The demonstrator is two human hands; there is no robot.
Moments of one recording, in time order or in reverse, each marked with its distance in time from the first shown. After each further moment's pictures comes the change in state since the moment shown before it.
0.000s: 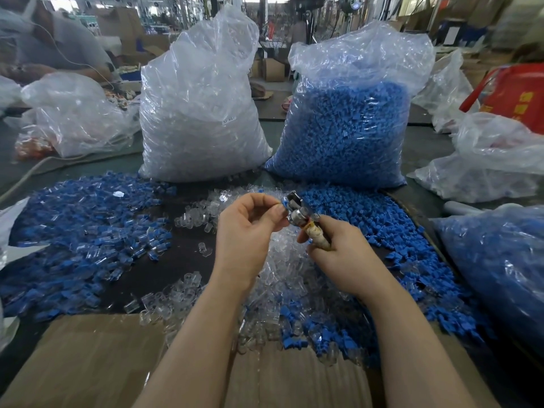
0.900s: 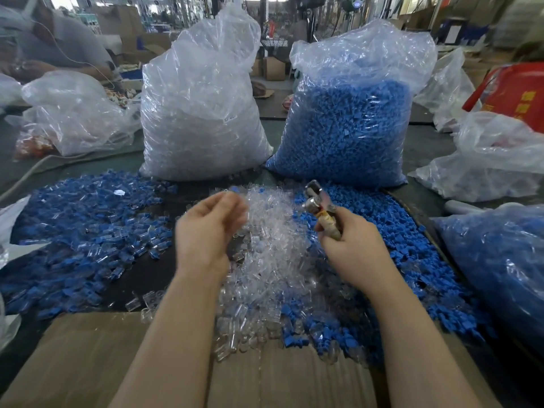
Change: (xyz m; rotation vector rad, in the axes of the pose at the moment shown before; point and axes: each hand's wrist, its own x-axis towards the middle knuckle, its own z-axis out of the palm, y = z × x) left_hand 0.015 0.000 -0.037 -0.390 0.318 -0.354; right_hand 0.005 0.013 0.000 -0.114 0.195 0.059
